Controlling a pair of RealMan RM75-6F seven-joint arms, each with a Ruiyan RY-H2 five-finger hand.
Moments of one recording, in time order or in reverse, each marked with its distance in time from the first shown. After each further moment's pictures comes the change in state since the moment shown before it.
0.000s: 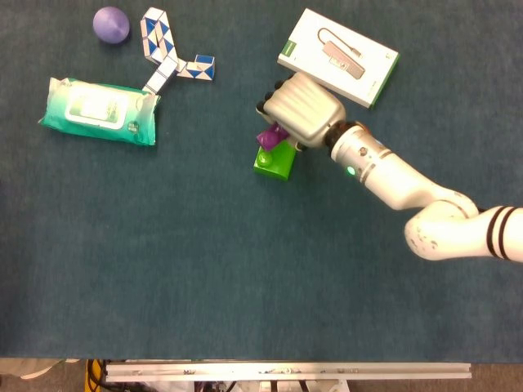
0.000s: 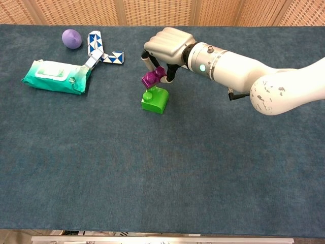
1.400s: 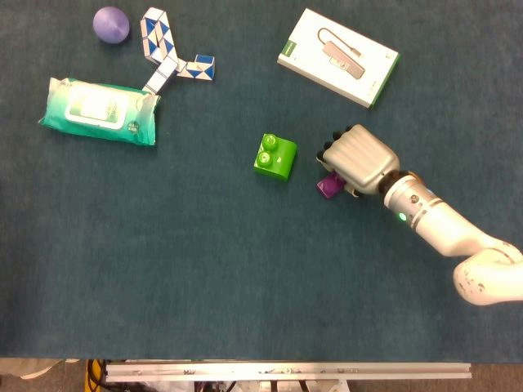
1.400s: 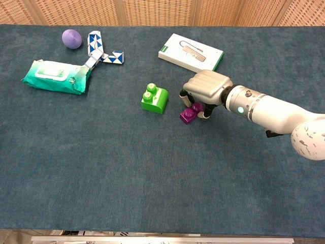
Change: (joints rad) left arm -0.022 -0.014 0.002 -0.002 0.011 -0.018 0.017; right arm -0.248 0.037 -0.146 -0.099 -0.080 0.060 -0.050
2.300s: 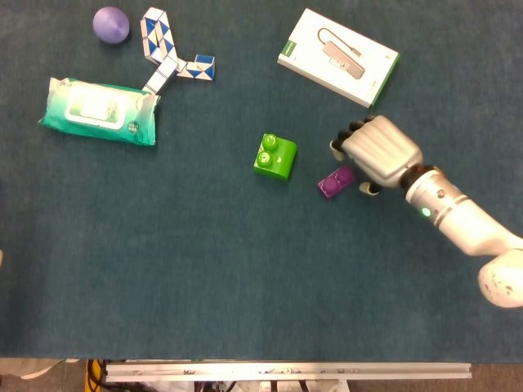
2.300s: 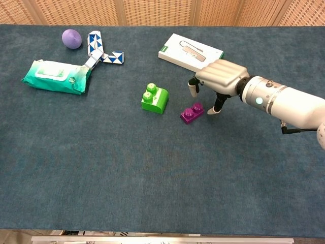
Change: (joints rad) left arm -0.016 -0.009 0.001 -0.020 0.002 -0.018 0.033; right arm -0.080 0.099 0.064 -0.088 -0.068 -0.017 0.094
